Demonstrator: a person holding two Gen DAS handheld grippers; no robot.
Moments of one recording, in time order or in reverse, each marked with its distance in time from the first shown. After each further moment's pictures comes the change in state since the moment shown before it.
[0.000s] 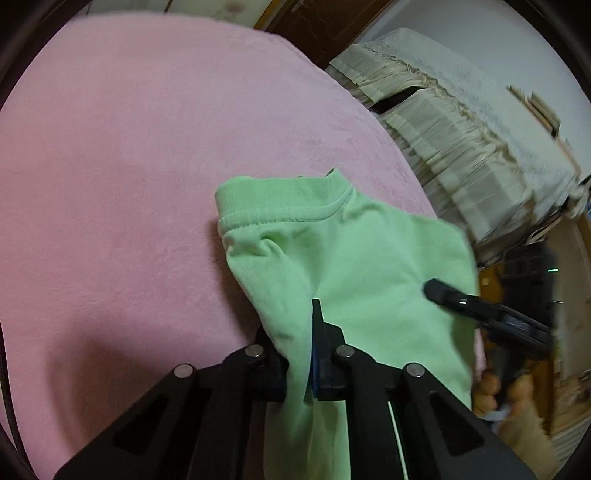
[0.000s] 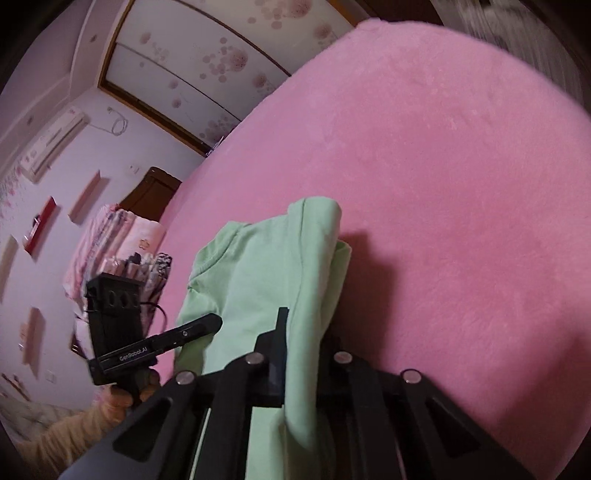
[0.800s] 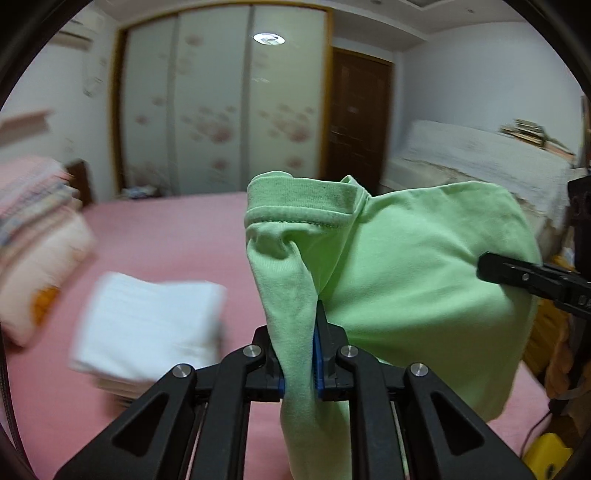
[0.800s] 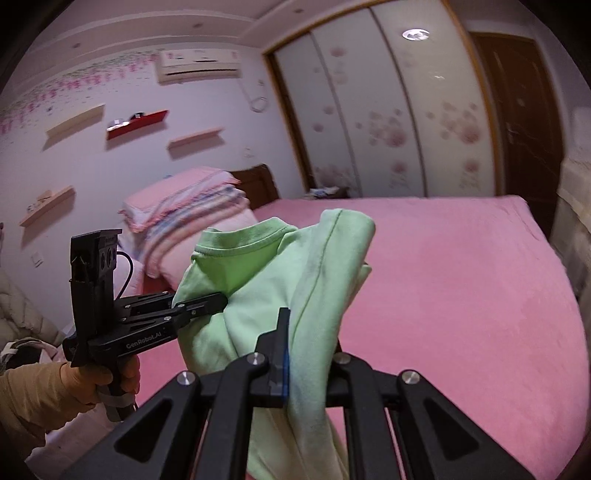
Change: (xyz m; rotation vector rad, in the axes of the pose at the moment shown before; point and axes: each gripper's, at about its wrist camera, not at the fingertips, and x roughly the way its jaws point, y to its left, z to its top) left arm -0.501 0.016 -0.011 0.253 -0.489 0.463; right arm -0.081 0.499 -0.036 -0.581 -0.229 0.119
